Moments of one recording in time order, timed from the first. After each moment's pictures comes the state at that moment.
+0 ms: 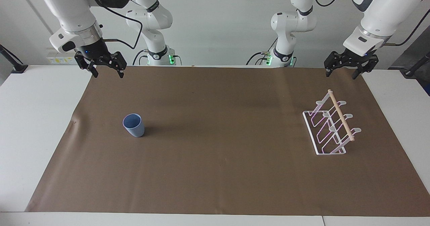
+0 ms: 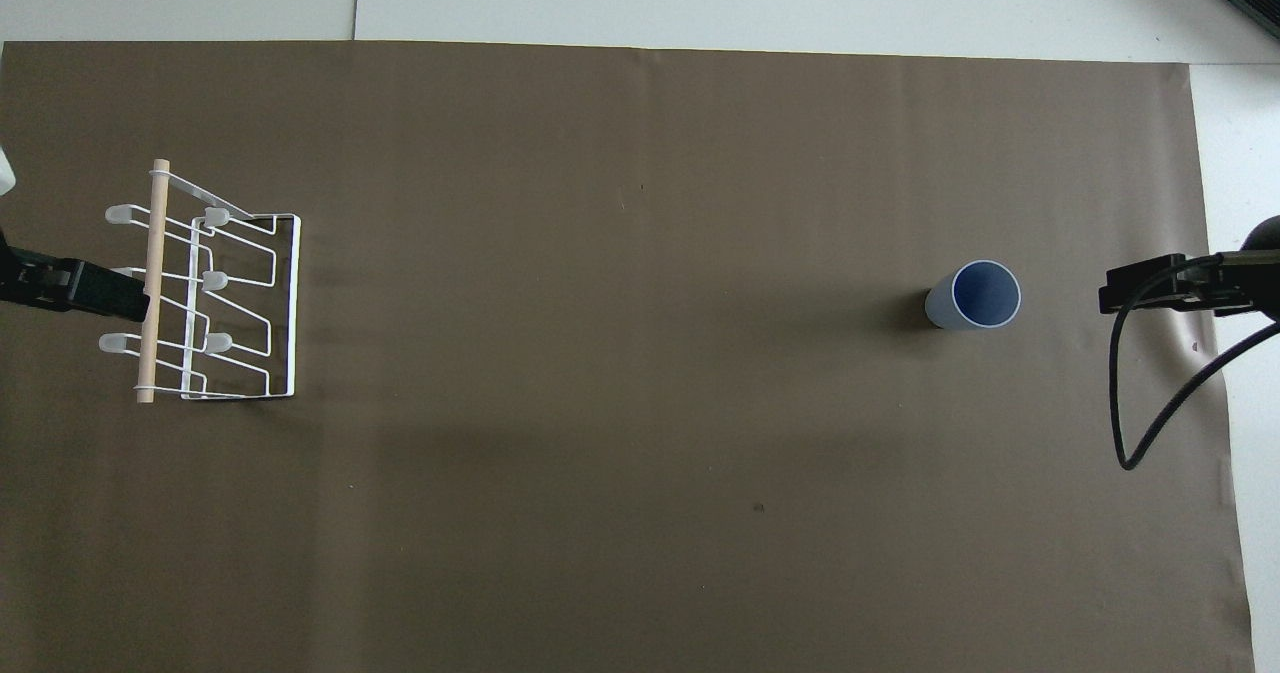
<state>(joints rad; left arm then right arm) -0.06 -0.04 -0.01 -1.61 0.03 1.54 0.14 0.02 -0.06 -0.07 -1.68 -0.01 1.64 -0.05</state>
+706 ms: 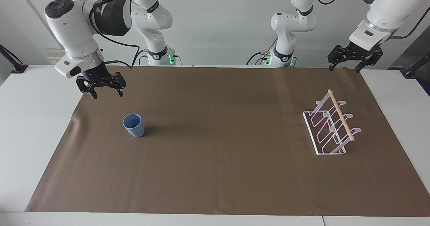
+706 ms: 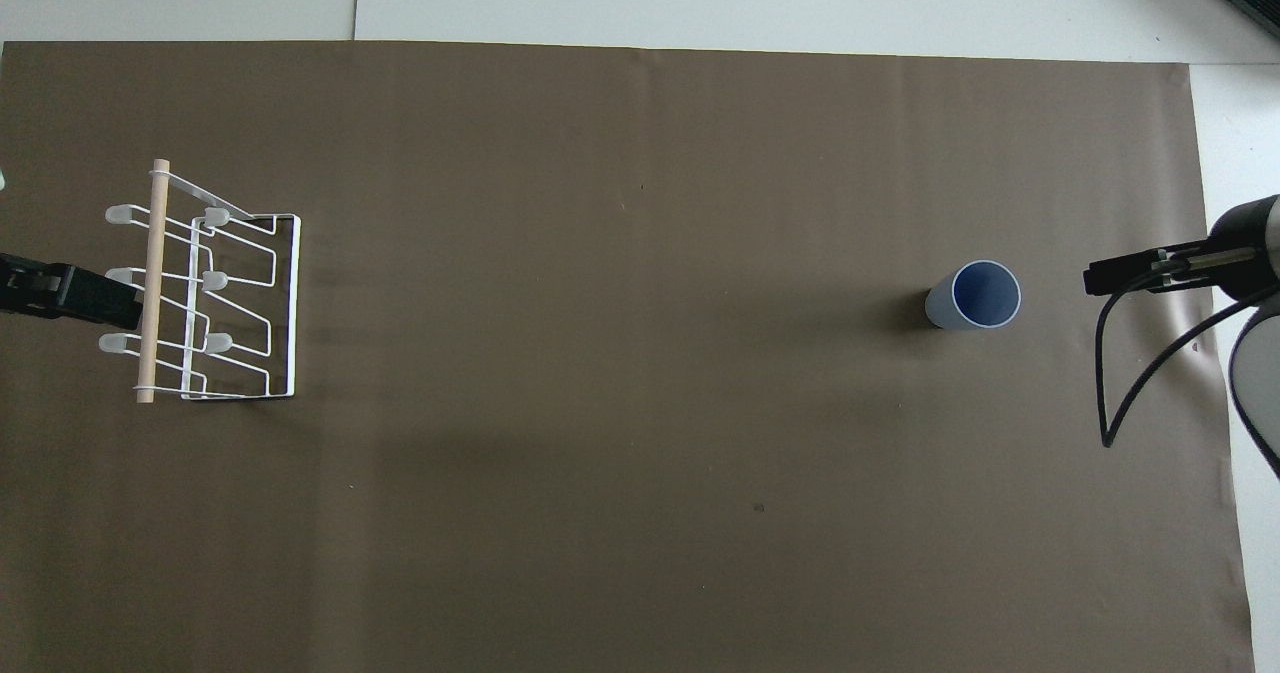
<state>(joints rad) -0.03 -0.04 0.00 -1.53 0.03 1.42 0.11 -0.01 0.01 -0.07 -1.85 -0.01 1.92 -0.26</state>
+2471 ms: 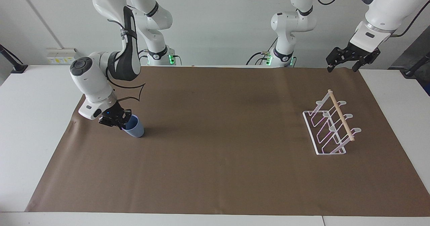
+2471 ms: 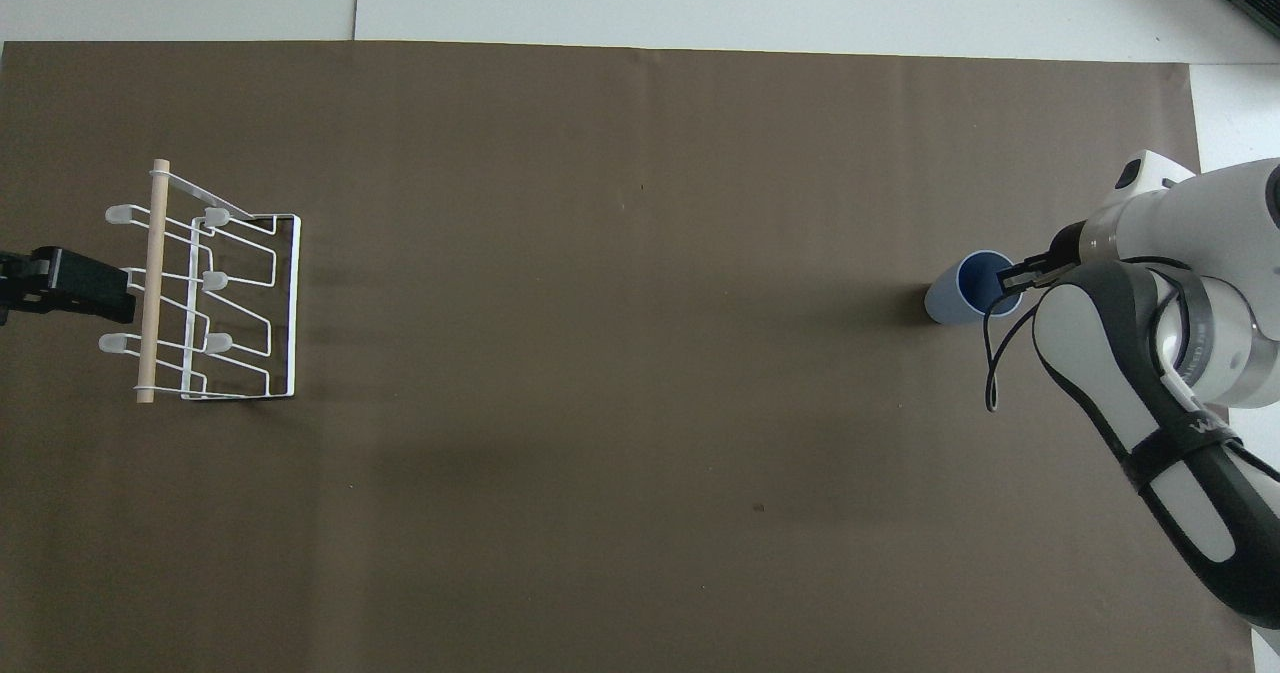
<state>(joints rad) -0.04 -0.02 -0.02 -1.54 0.01 1.45 -0.02 -0.02 0.20 -0.06 -1.98 0.08 2.24 -0.43</state>
